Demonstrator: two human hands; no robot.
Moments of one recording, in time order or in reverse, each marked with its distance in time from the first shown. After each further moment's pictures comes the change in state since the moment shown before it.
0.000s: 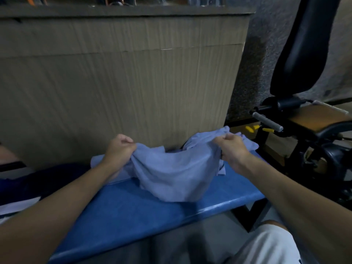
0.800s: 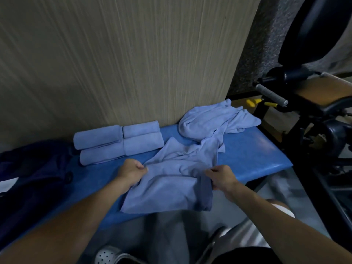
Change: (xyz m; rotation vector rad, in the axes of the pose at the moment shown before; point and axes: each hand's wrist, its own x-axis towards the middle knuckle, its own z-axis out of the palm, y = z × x) left_hand -0.013 -0.142 0.061 0.460 -0.271 -0.301; right_hand -0.014 0.158 0.019 -0.166 -0.080 0.373
